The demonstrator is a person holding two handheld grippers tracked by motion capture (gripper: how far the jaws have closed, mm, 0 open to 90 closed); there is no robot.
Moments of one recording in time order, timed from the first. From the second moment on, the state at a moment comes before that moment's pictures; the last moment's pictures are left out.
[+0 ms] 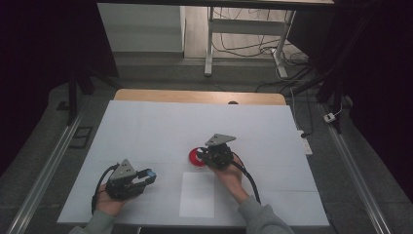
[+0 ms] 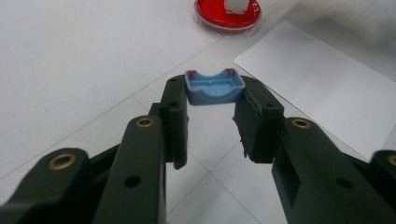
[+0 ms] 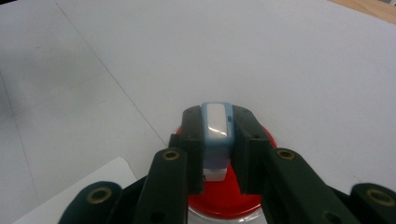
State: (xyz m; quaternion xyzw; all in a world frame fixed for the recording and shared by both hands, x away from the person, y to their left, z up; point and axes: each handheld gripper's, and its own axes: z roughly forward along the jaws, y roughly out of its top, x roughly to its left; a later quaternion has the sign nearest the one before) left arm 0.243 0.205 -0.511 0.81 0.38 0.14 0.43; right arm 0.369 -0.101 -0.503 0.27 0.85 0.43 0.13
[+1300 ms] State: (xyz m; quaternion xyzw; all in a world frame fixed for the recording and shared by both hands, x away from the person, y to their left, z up) left arm 0.243 0.206 -0.512 0.81 0.38 0.14 0.43; right arm 0.363 -0.115 -0.484 0.28 0.83 0.47 0.13
